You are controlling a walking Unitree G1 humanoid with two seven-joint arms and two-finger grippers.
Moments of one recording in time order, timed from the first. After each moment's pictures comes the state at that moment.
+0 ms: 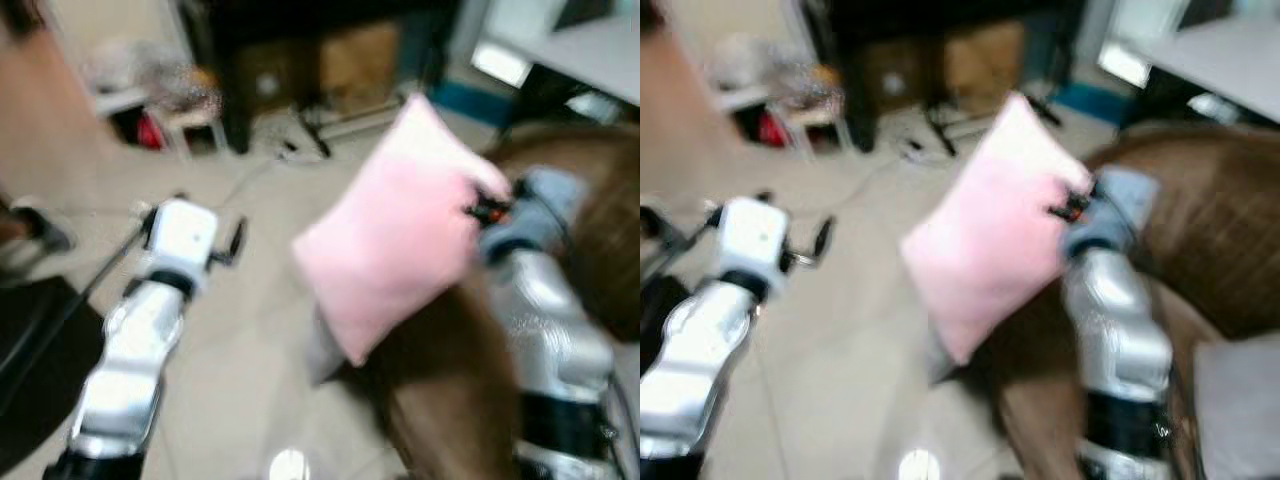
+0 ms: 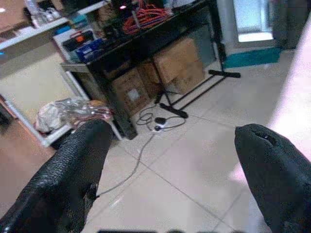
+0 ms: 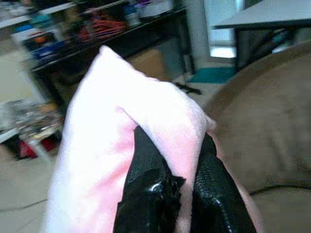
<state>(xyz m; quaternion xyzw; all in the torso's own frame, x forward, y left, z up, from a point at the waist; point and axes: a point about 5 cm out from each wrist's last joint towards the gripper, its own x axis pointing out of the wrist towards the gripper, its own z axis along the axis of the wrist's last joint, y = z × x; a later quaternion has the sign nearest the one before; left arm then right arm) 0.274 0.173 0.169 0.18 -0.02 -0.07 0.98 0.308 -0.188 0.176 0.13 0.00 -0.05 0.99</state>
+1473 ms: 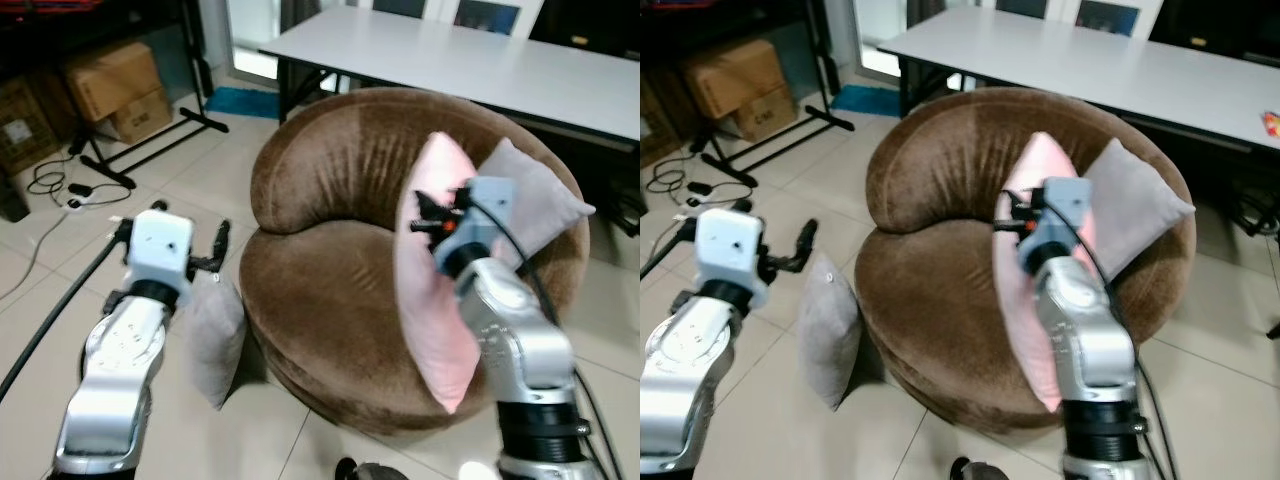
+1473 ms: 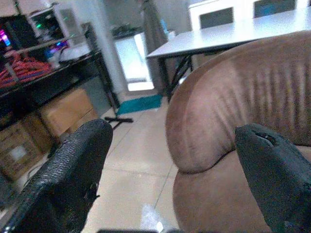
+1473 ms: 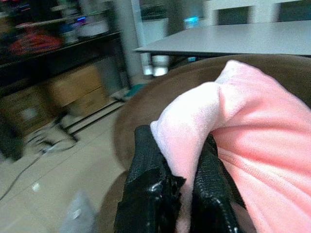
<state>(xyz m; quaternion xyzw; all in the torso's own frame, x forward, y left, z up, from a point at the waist) 0.261 0.193 0.163 0.15 -0.02 -0.03 0.99 0.307 -0.126 0.168 0.09 0.02 0.11 0.99</state>
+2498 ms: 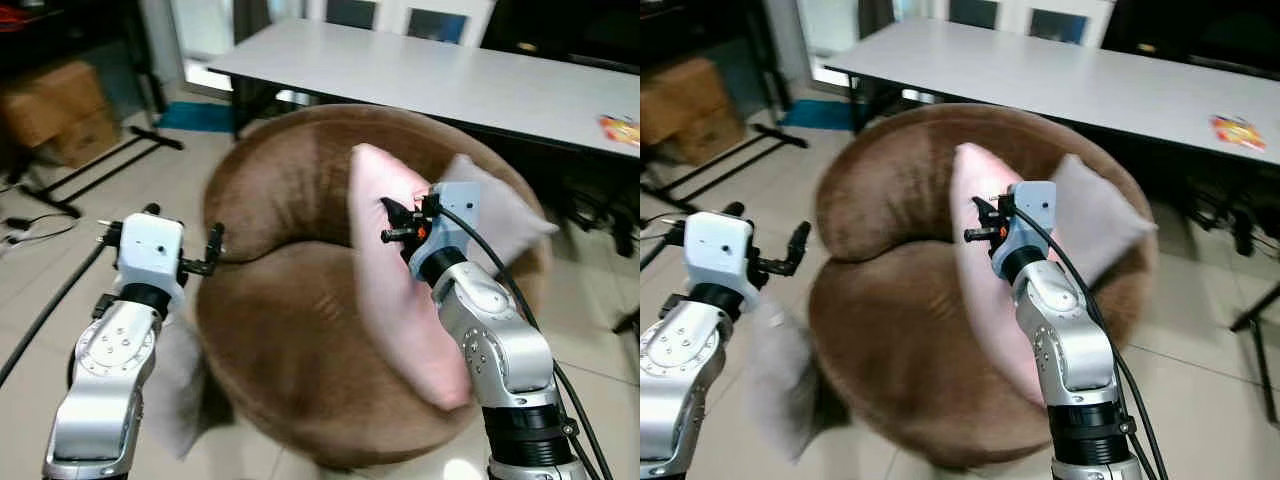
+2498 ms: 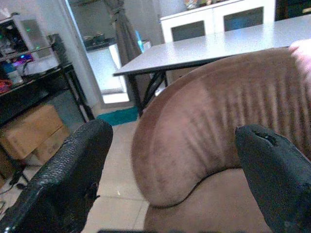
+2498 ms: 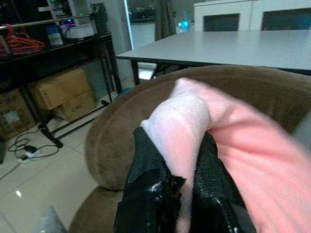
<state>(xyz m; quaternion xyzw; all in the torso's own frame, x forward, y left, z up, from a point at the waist) 0.259 0.196 0.166 0.14 -0.02 -0.03 0.99 0.304 -0.112 0.166 0.08 0.02 0.15 0.99</state>
